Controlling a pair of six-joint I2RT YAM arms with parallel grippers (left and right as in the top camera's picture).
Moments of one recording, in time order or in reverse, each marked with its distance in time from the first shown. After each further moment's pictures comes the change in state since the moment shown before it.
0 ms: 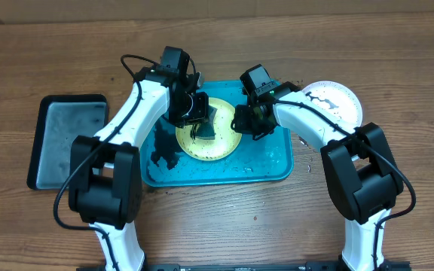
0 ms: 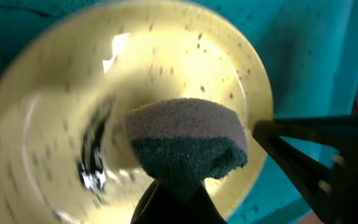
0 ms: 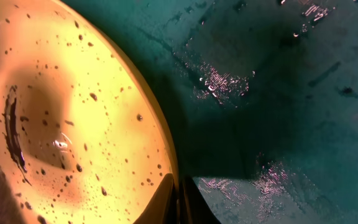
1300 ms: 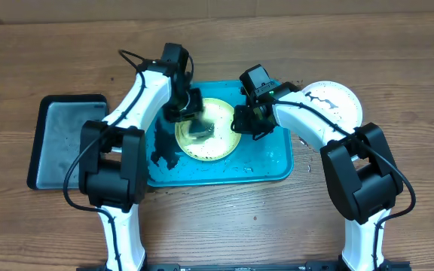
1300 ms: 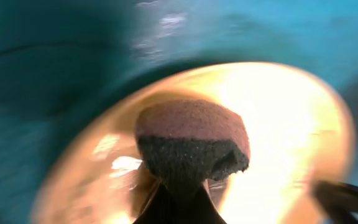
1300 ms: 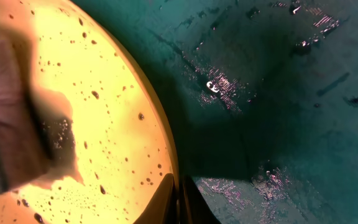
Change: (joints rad) left arm 0.013 0.138 0.127 -0.063 -0.127 -0.077; right arm 0.003 0.000 0.000 0.009 0.000 -0.039
